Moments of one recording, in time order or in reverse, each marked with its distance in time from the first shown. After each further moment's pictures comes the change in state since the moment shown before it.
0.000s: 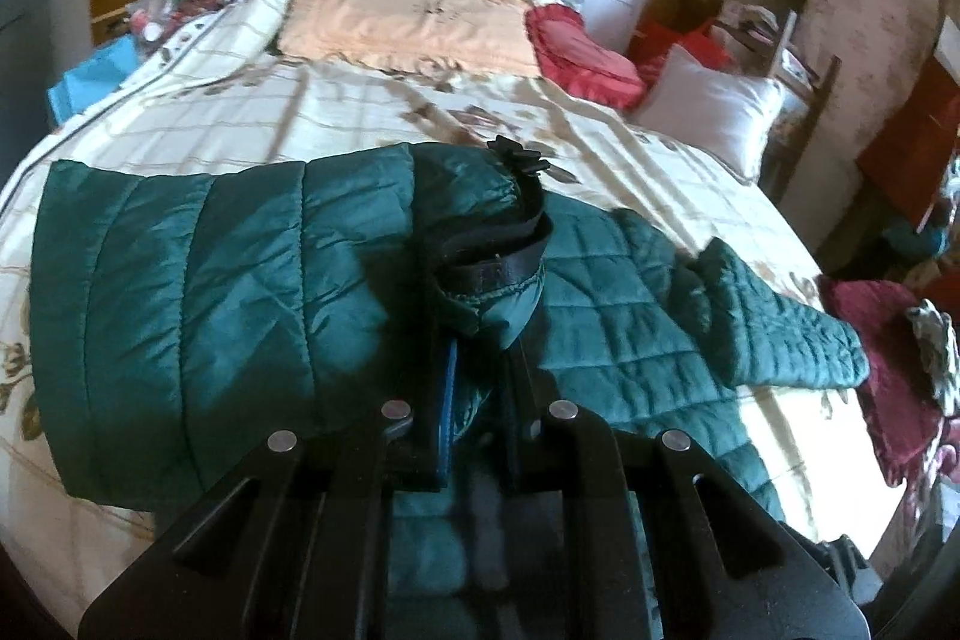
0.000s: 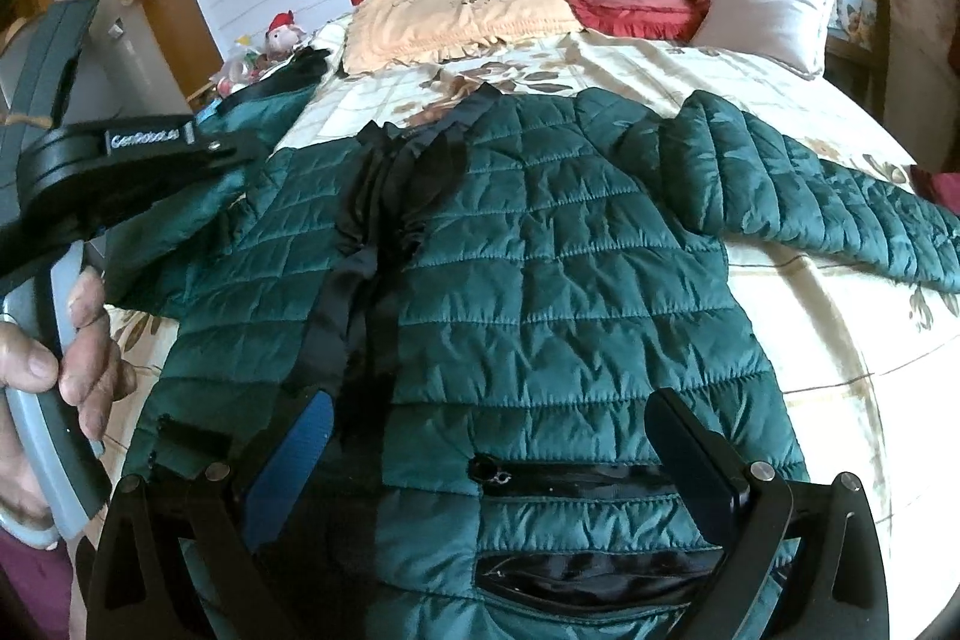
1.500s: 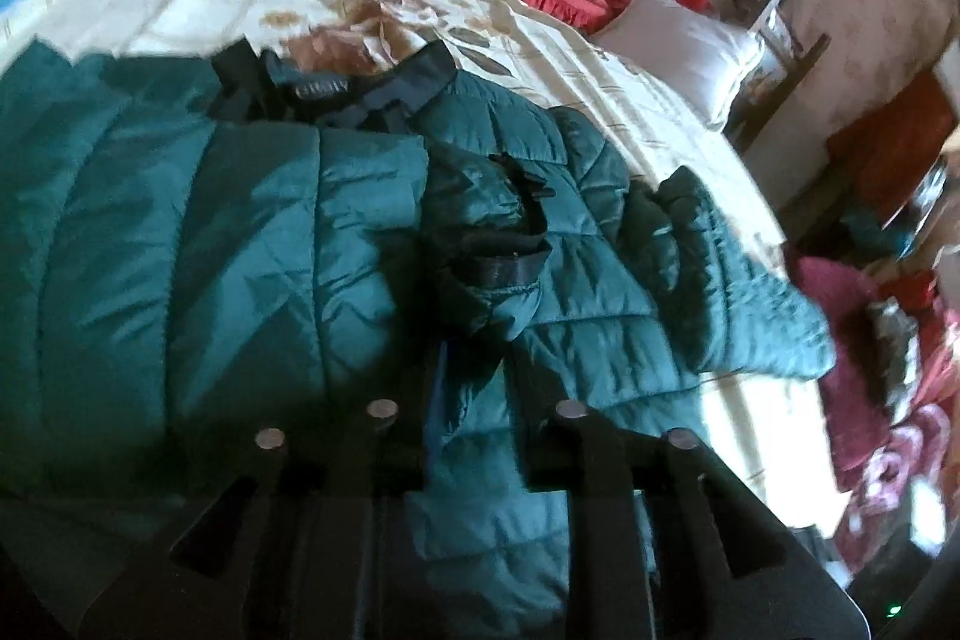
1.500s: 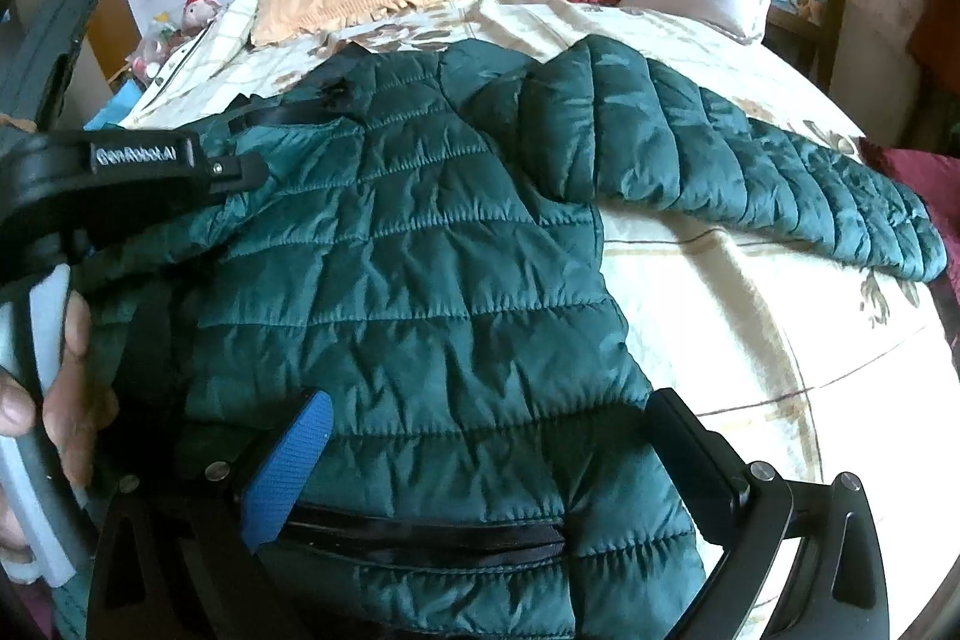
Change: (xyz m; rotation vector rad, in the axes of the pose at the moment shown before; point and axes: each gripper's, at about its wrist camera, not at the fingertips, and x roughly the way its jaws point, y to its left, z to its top) left arm 0.099 -0.037 -0.014 -0.111 0.211 -0.186; right arm 0.041 -0.069 0.007 0.015 0.081 -0.178
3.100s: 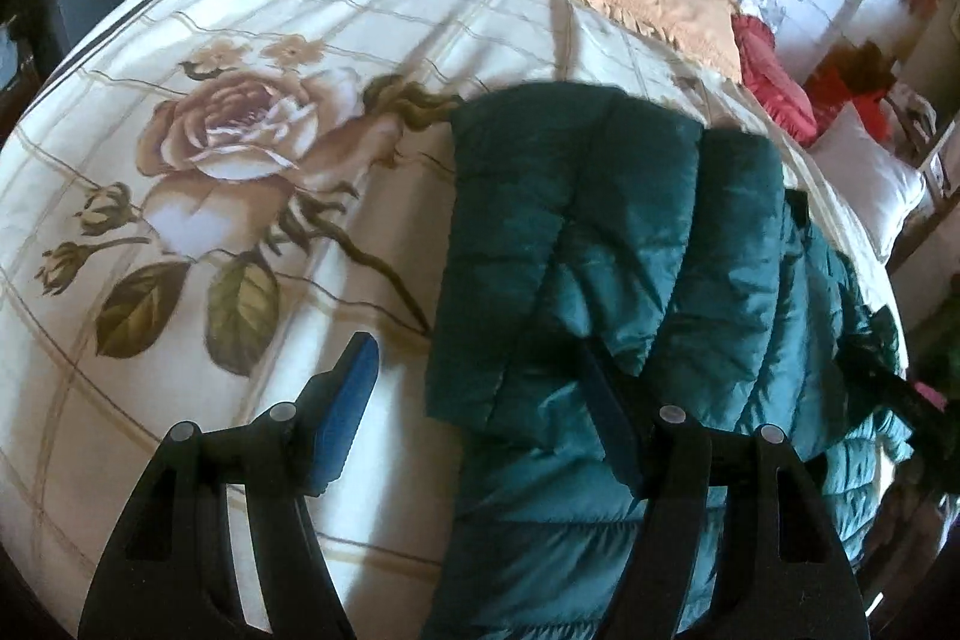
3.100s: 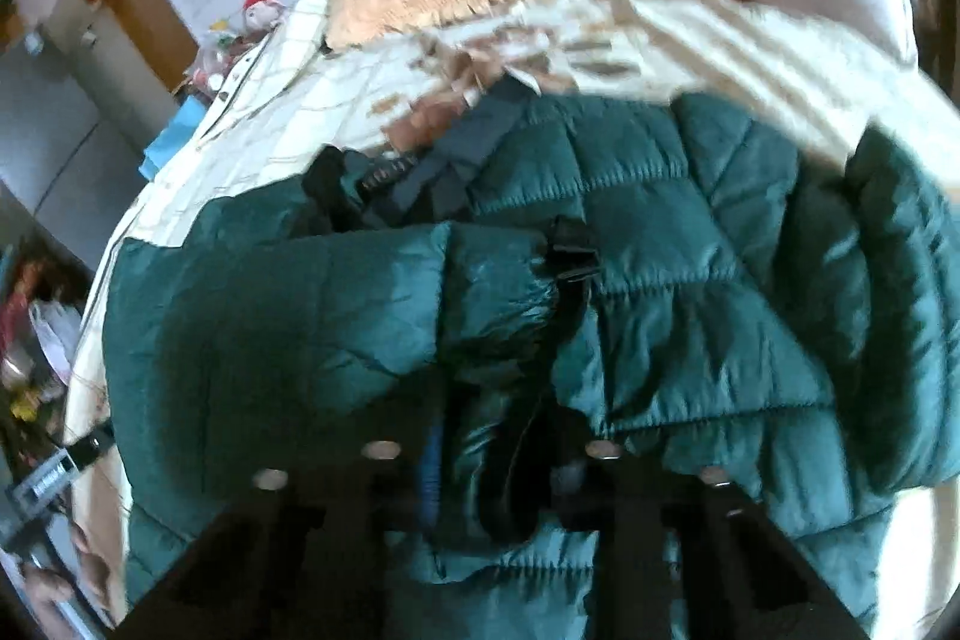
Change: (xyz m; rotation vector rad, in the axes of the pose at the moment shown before) left arm -0.123 0.228 -0.023 -0.247 -0.136 0.359; right arm 0.068 0.096 0.123 -0.042 -0.018 0.236
